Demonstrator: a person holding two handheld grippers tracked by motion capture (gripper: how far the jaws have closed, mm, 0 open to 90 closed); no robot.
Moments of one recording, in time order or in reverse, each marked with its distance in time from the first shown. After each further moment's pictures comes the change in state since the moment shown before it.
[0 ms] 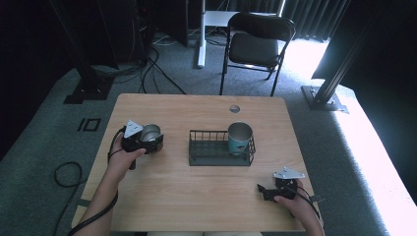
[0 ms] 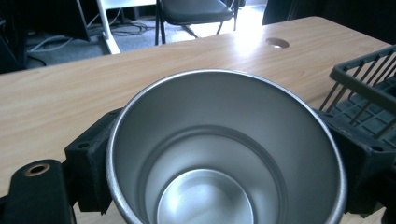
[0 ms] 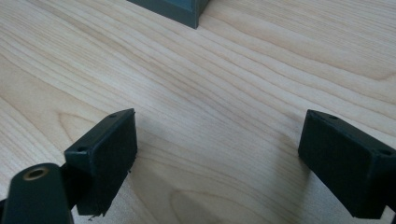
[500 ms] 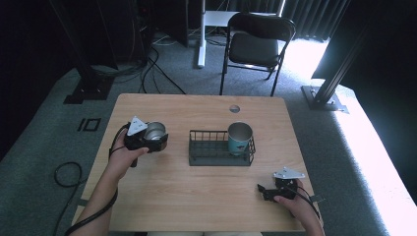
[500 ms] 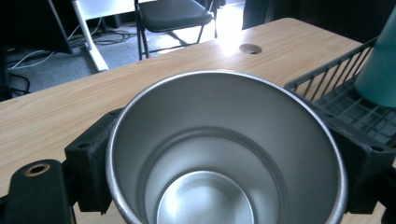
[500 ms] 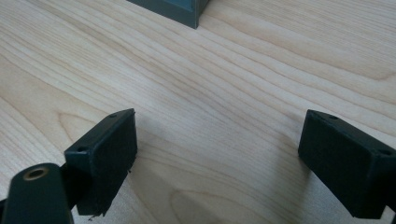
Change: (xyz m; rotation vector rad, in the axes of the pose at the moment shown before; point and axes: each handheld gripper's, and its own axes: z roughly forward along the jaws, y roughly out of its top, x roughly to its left) left arm -0.019 0.025 -0.009 0.001 -0.064 0.078; right arm 0.000 0.000 0.000 0.000 0.000 0.001
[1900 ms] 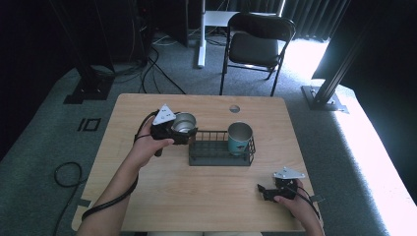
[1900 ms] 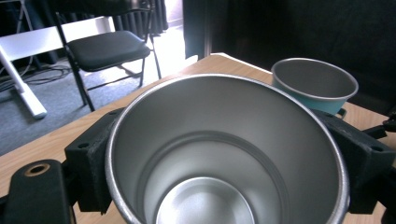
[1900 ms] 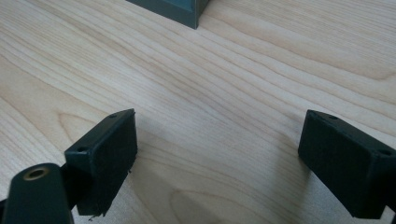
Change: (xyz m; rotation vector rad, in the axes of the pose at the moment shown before) left arm -0.062 0.068 0.029 -0.074 -0.218 0.092; right arm 0.000 0.000 0.000 -0.001 0.000 0.000
